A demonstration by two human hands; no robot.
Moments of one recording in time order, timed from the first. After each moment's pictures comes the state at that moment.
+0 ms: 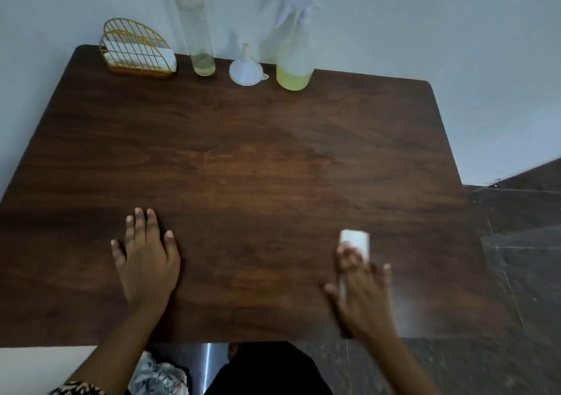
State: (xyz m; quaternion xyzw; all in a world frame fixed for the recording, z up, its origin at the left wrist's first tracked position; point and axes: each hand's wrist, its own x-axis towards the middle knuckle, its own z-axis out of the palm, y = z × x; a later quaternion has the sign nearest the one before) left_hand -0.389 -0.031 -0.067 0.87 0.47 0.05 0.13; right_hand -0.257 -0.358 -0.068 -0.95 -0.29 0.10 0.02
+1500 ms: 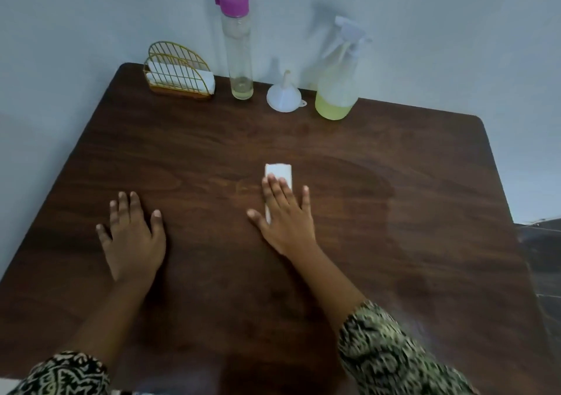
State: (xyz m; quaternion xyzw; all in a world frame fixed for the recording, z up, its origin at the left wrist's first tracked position) left_hand -0.358 0.078 -0.068 0.83 0.54 0.05 0.12; right_hand -0.171 -0.098 -0.063 -0.90 -0.41 0.13 0.06
